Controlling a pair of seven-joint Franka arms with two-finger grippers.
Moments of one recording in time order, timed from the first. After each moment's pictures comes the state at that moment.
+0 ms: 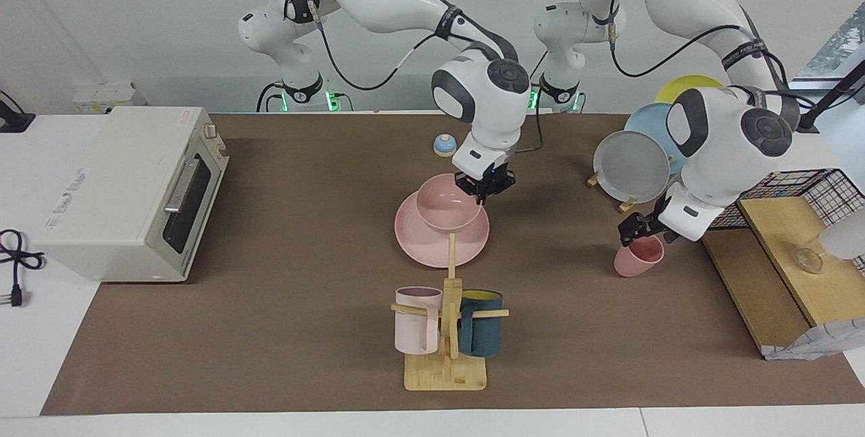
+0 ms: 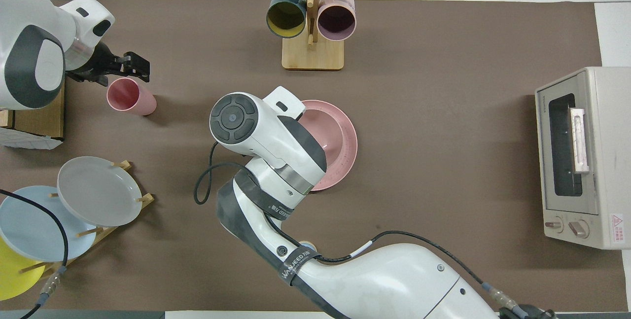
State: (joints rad) left arm -0.03 0.41 -0.06 -1.51 -0.01 1.89 -0.10; right arm 0.72 0.67 0.03 -1.28 -0.12 1.90 0.74
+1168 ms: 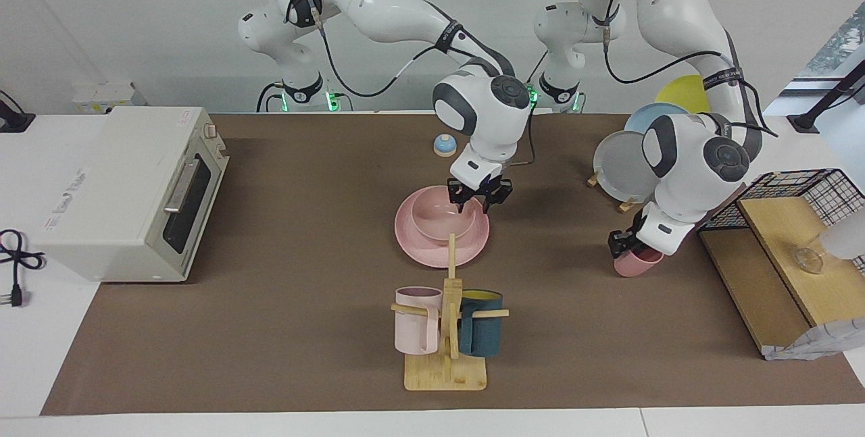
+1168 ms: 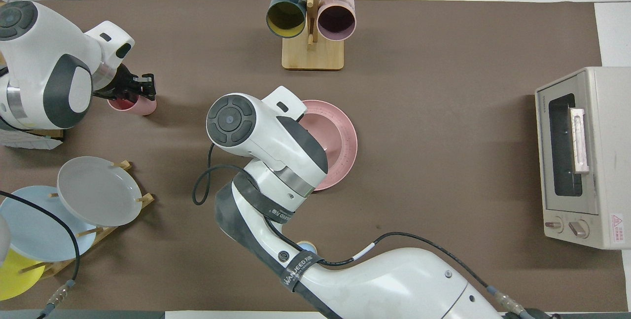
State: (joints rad) left arm -0.04 0.39 -0.07 -1.68 0.01 2.03 -0.14; right arm 0.71 0.64 0.04 -1.25 -0.13 1.88 0.78
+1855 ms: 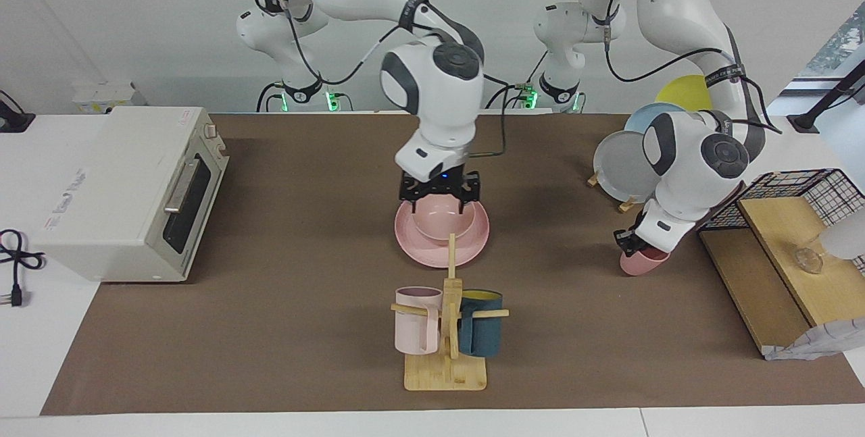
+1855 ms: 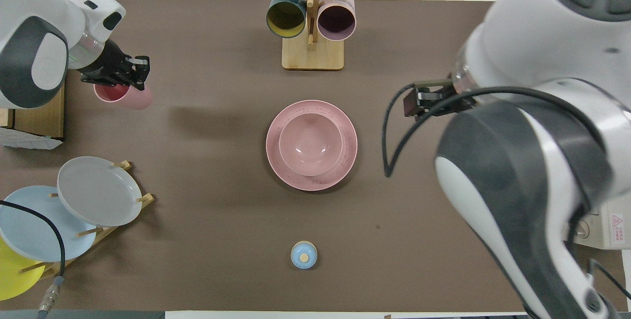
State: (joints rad) left arm -0.13 0.36 -0.09 -1.36 -0.02 1.65 -0.35; right arm 0.29 0.10 0.03 -1.45 -0.05 1.47 0.33
